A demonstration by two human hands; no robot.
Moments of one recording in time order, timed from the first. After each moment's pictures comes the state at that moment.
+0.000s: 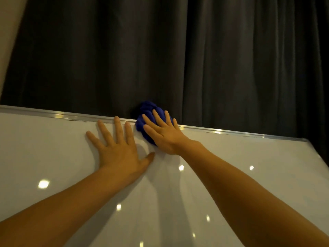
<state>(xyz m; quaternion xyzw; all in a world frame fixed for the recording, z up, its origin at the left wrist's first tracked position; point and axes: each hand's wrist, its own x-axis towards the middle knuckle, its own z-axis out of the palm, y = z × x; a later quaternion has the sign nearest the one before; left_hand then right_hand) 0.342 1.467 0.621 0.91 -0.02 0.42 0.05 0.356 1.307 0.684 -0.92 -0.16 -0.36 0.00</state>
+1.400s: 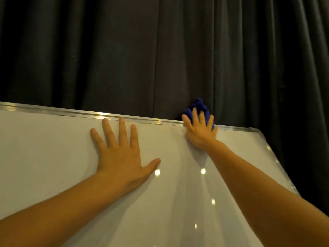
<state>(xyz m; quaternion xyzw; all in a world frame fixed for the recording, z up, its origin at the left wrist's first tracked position) 0.371 1.016 0.611 0.89 -0.07 0.44 0.01 0.407 0.759 0.694 -0.88 0.09 -0.44 0.14</state>
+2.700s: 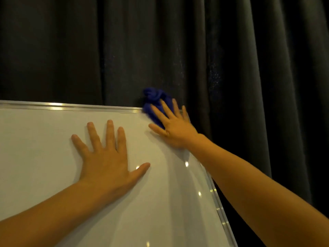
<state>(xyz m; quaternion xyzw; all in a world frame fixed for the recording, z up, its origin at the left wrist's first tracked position) 0.378 0.685 0.592 0.91 -0.07 0.40 -0.02 0.432 0.457 0.675 -0.87 -0.11 -0.48 -0.05</state>
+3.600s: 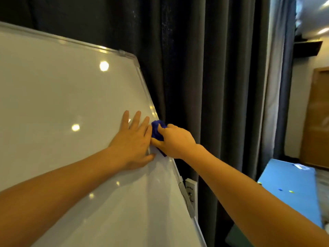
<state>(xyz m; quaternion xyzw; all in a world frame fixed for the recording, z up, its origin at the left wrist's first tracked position) 0.363 0.589 0.498 0.79 -0.45 0.40 -0.11 0.280 0.441 0.497 -0.94 0.14 -0.31 -0.06</state>
